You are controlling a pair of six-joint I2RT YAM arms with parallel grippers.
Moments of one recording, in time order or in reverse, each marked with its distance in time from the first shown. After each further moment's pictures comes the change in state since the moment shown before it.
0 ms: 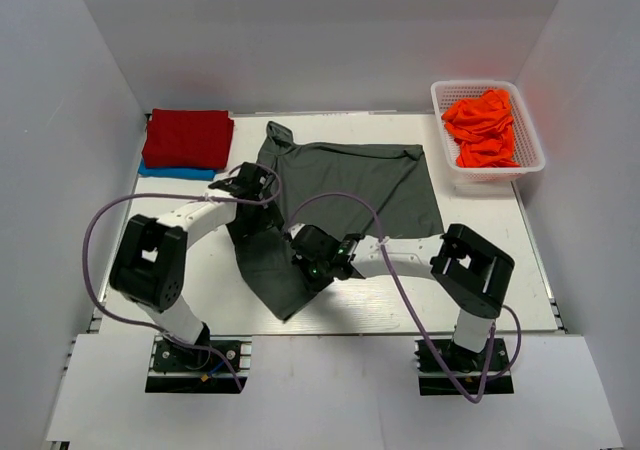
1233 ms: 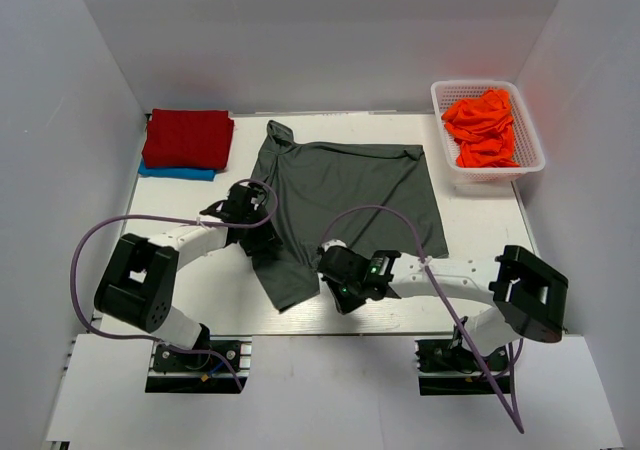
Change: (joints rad) left arm 0.008 -0.116 -0.262 0.291 0.192 -0.023; right arm 0.072 -0.296 -0.195 -0.177 0.077 0.194
